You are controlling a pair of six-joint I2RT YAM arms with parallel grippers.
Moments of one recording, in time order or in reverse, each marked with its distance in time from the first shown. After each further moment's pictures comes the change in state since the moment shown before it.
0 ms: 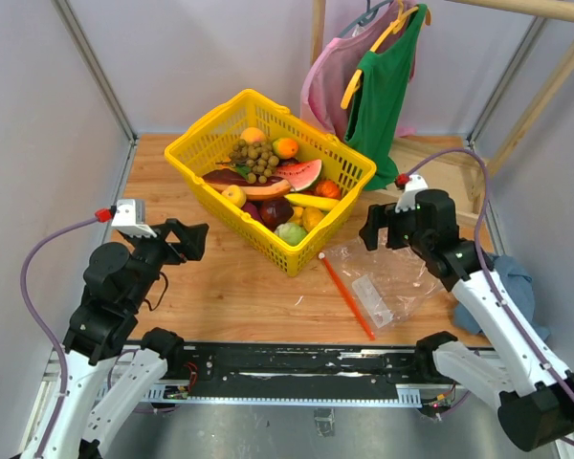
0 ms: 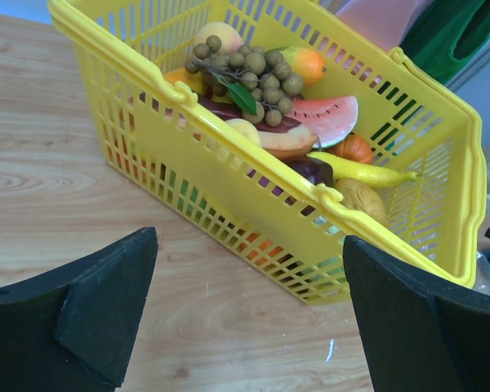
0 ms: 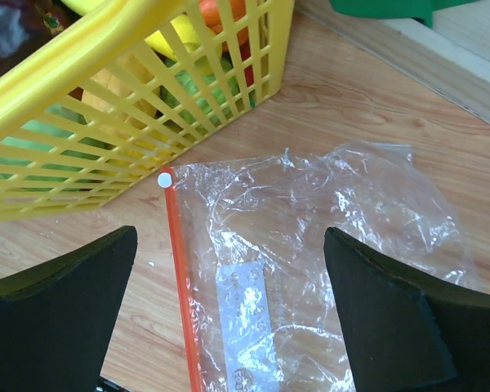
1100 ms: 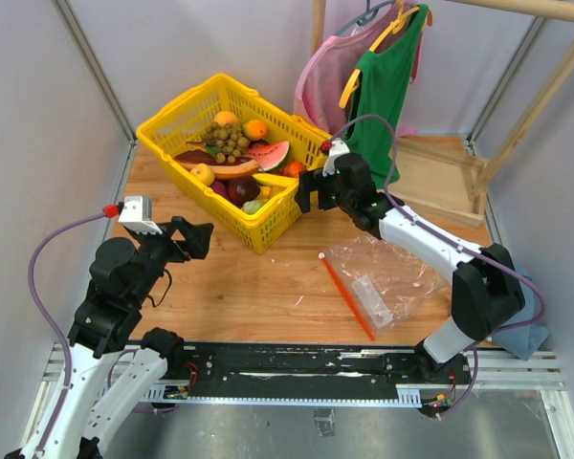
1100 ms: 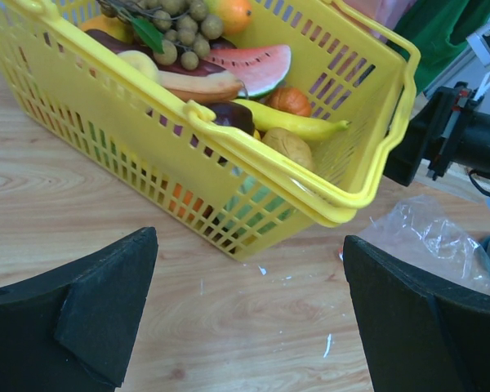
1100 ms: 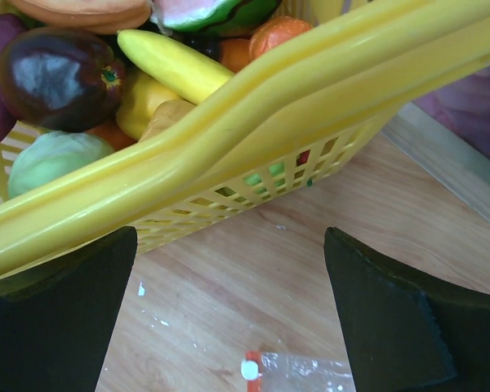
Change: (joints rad) left arm 0.000 0.030 -0.023 0.030 0.039 0.000; right arm 0.266 0.642 0.265 0.474 0.092 0.077
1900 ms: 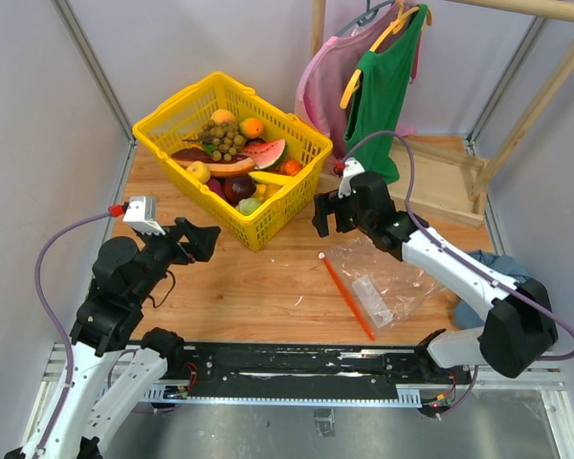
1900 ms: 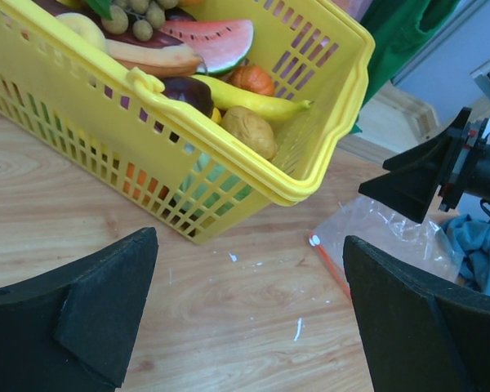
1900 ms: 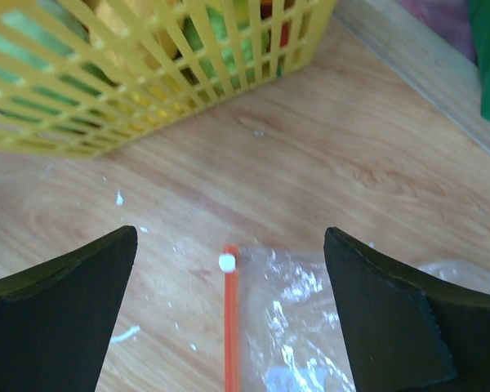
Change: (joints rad) left arm 0.000 0.005 -0.013 0.007 0.077 -0.059; right arm 0.021 -0.184 -0.120 -0.150 0.015 -0.042
